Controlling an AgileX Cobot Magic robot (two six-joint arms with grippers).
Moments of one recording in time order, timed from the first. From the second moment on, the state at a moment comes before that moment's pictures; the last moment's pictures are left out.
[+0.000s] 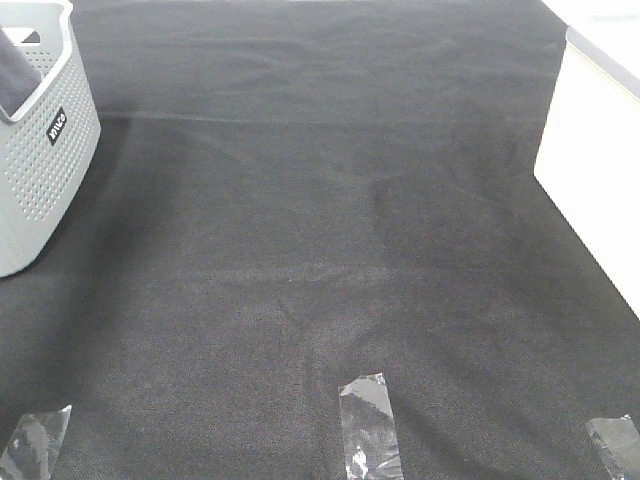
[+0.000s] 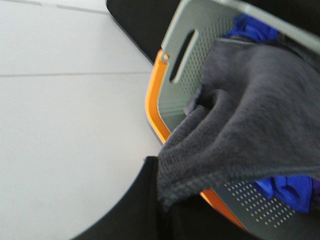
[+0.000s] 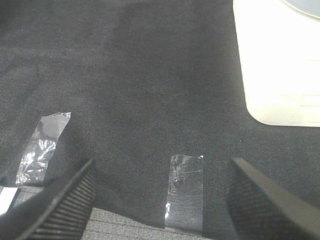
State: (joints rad) left arm -0.12 1.67 -1.98 0.42 1.07 0.91; right arm -0.01 0.00 -0.45 0.15 1.12 -0.12
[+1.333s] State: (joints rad) left arm -0.57 1.53 -1.98 0.45 1.11 0.62; right arm -0.01 0.72 -0.48 1.18 0.83 -1.14
